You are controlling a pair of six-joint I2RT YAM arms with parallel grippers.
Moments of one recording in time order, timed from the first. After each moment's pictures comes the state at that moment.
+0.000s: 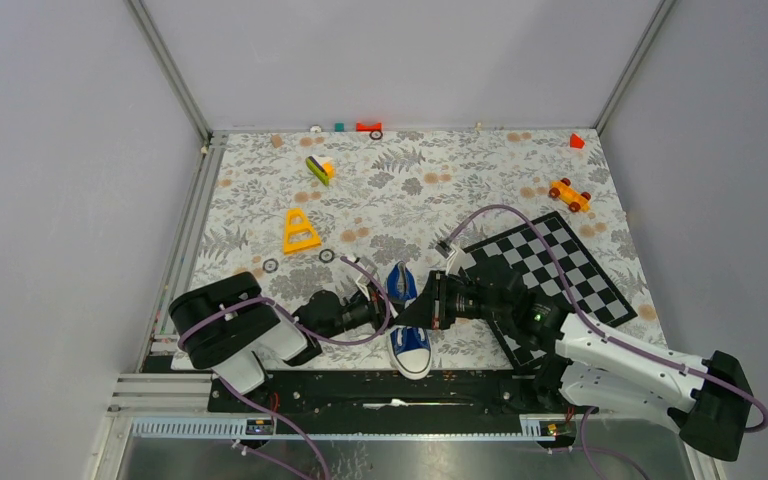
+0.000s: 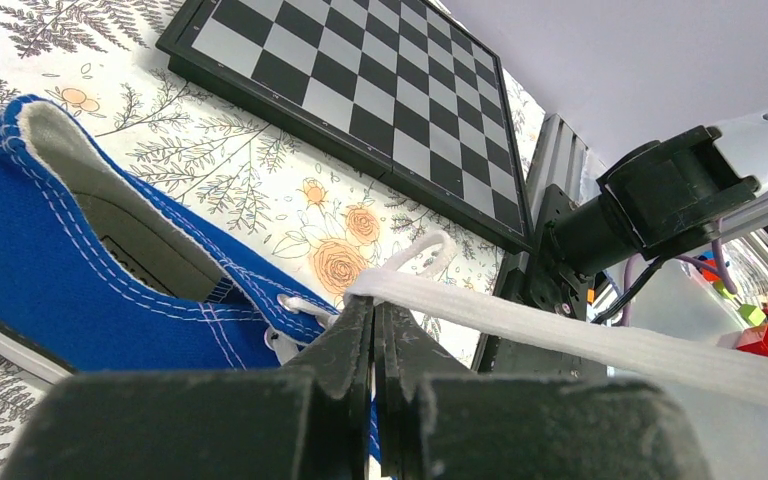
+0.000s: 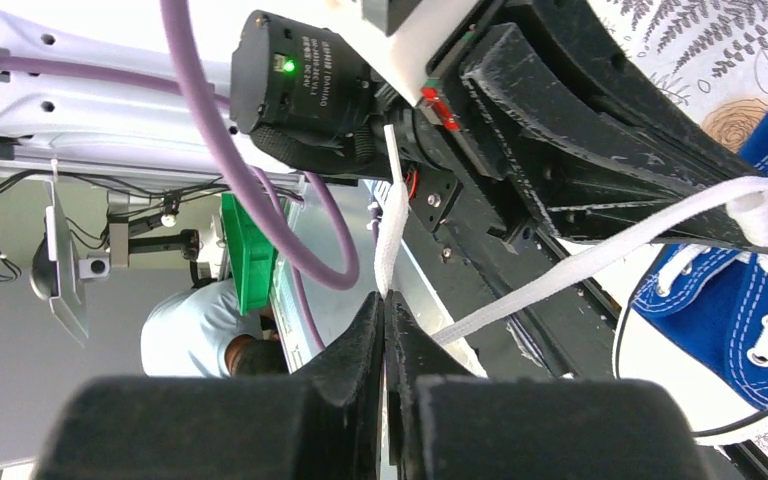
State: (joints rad) left arm -0.97 1.61 0.19 1.38 0.19 -0.61; right arm 0.96 0.90 0.57 -0.02 -0.36 1.01
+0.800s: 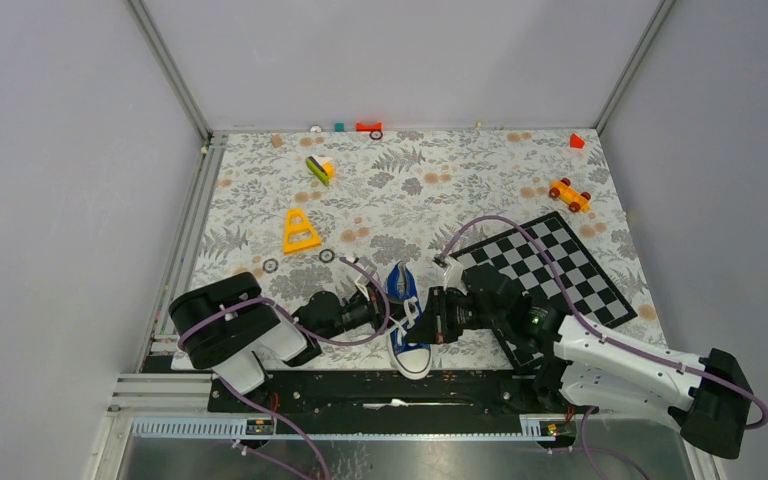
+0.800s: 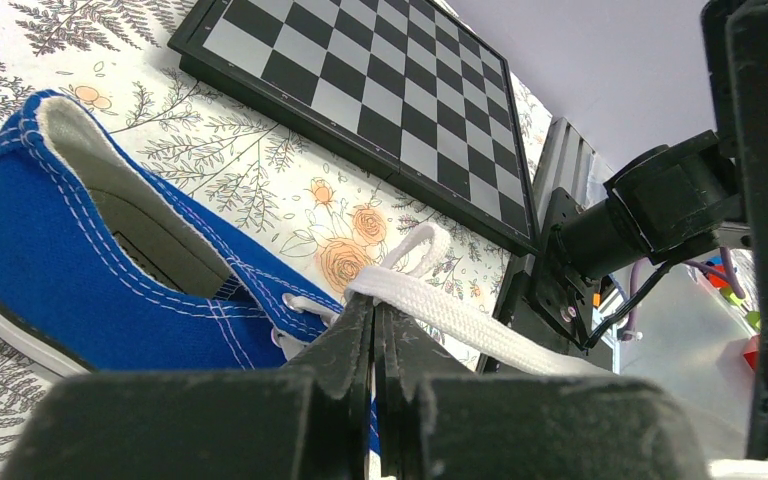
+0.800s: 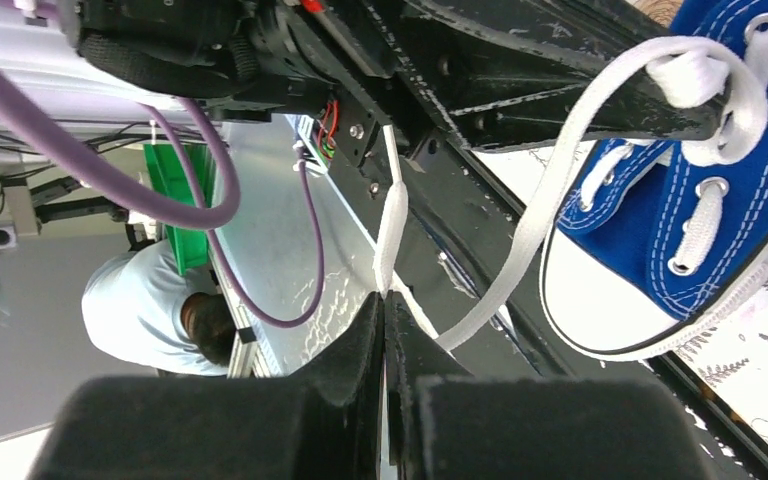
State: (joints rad) left arm -0.97 1.61 0.18 1.38 0.17 -0.61; right arm 0.99 0.89 0.55 -0.17 -0.38 0.92
